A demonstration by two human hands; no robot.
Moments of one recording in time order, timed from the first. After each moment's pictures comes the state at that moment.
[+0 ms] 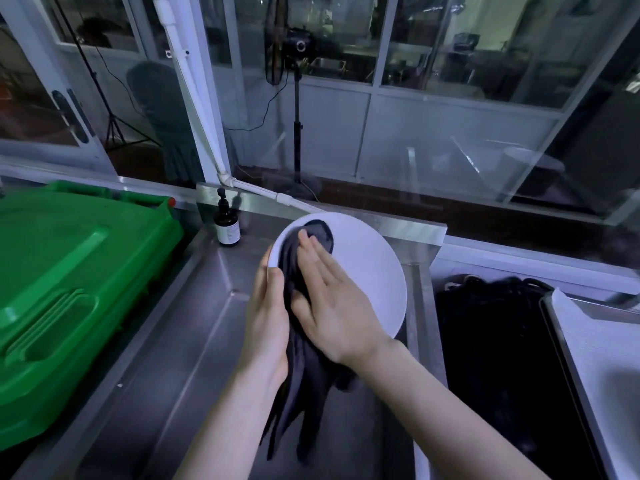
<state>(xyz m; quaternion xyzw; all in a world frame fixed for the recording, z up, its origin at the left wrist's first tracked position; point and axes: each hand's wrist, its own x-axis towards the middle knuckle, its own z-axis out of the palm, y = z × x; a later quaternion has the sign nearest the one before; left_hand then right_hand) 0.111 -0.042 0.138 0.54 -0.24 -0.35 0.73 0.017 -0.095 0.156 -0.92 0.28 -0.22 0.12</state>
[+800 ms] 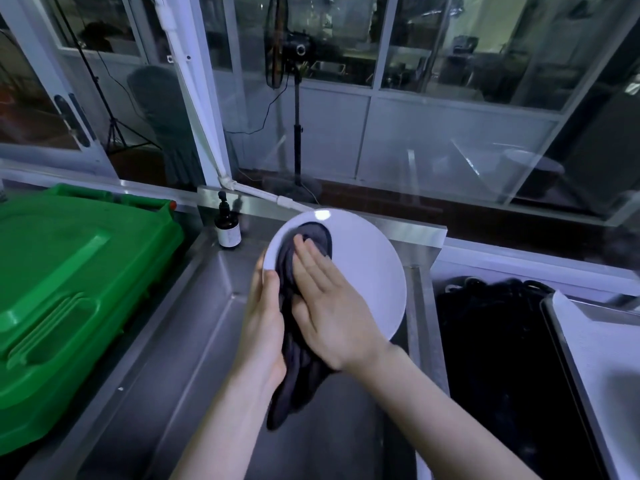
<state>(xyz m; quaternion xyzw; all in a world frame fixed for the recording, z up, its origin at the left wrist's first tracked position) 0.117 -0.039 0.130 0.54 -0.22 -0.37 0.73 0.017 -0.093 0.158 -0.93 0.27 -0.21 0.11</state>
